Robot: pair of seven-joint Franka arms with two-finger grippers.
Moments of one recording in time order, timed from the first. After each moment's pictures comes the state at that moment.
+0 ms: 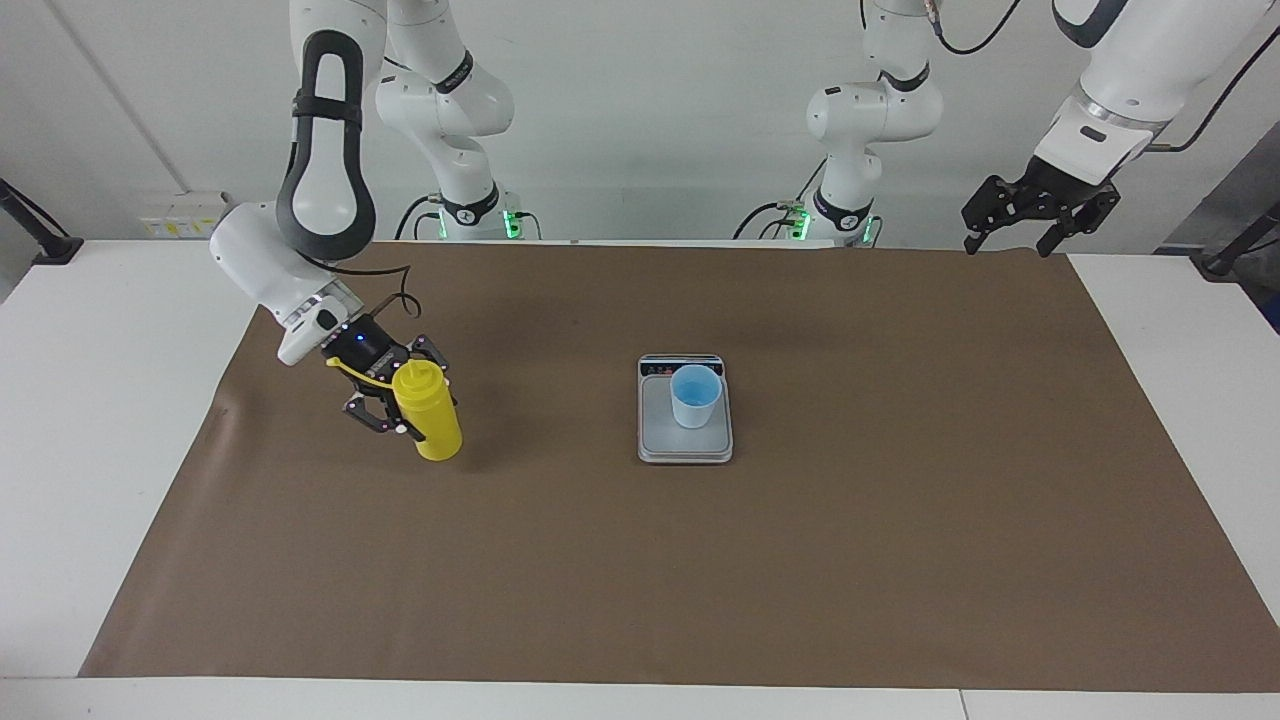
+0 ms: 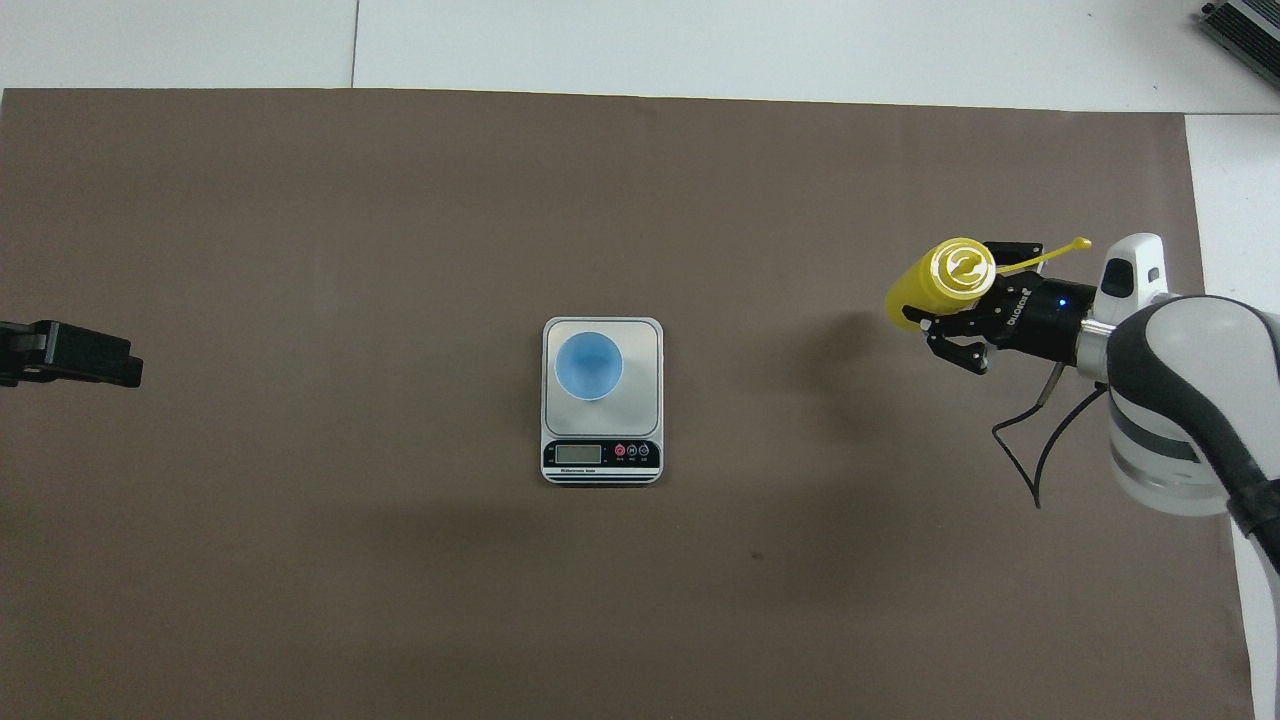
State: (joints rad) left arm 0.02 -0.09 -0.07 -1.63 -0.04 1.50 0.02; right arm 0.01 0.10 -0.02 -2.12 1.06 2.41 -1.80
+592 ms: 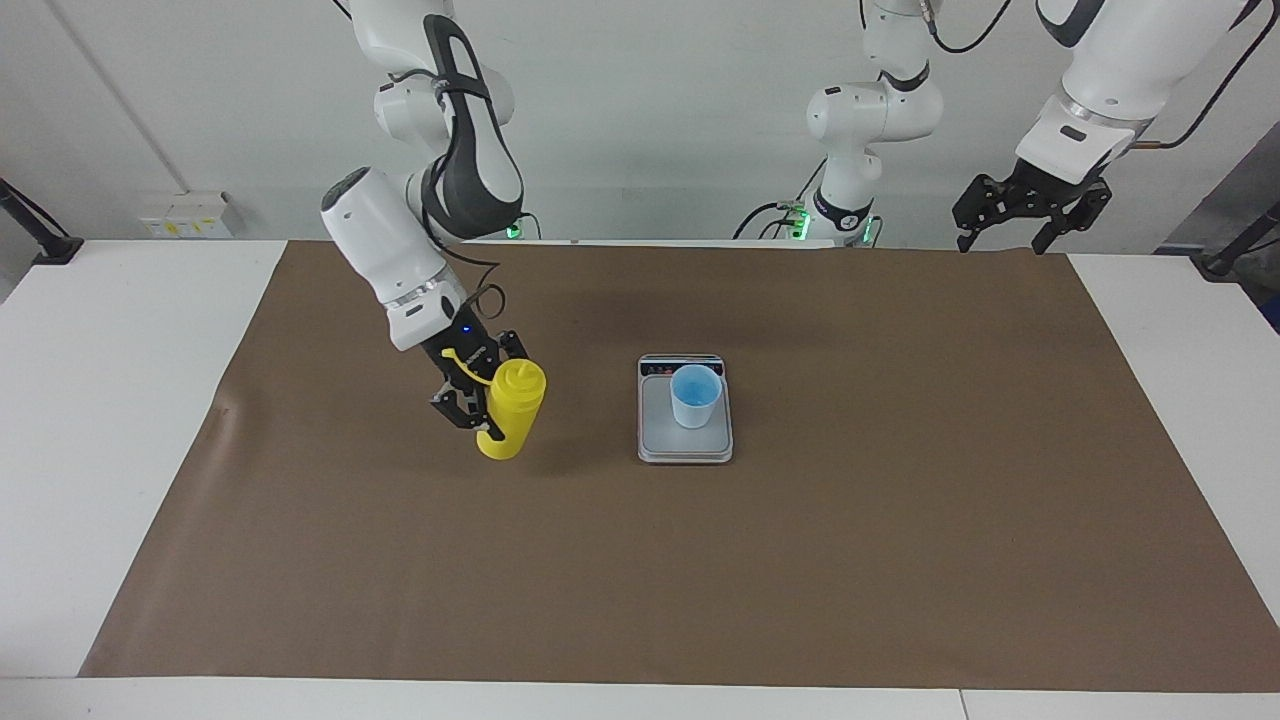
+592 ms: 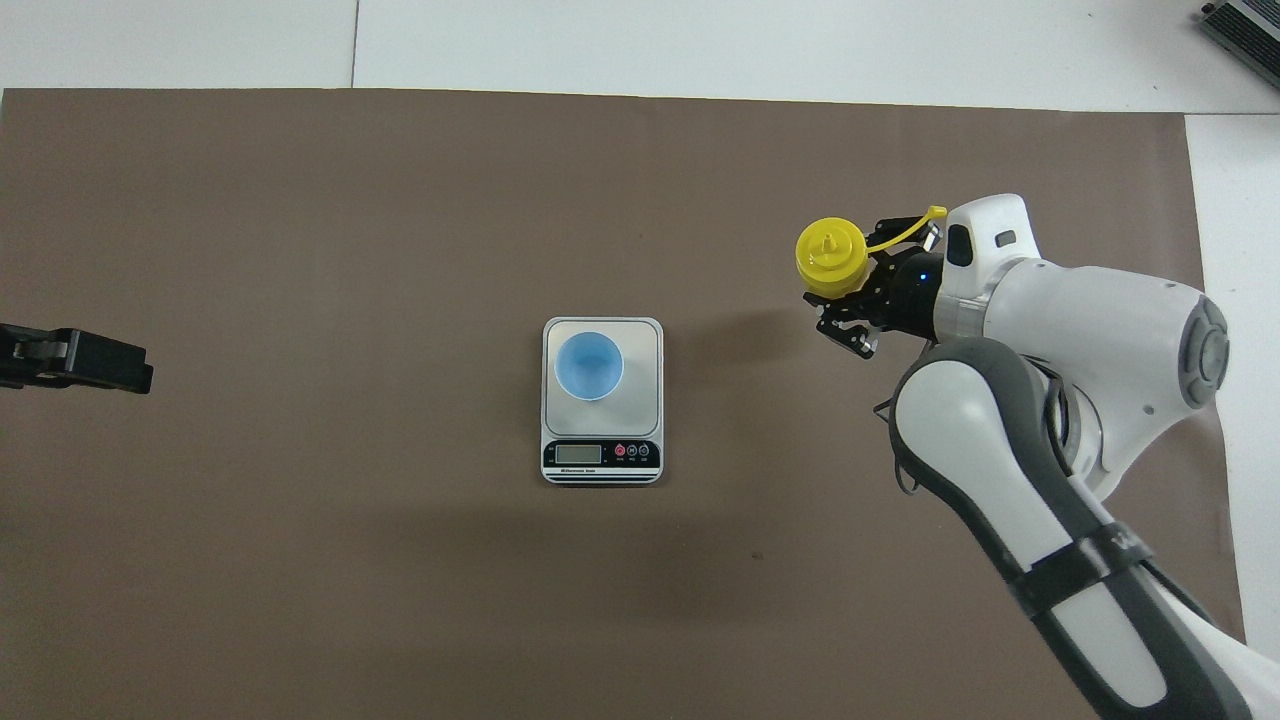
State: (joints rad) left arm 0.02 -0.09 -0.10 -1.62 0.00 1.48 0.02; right arm 0.26 0.11 -0.02 -2.05 0.60 2.58 -1.28
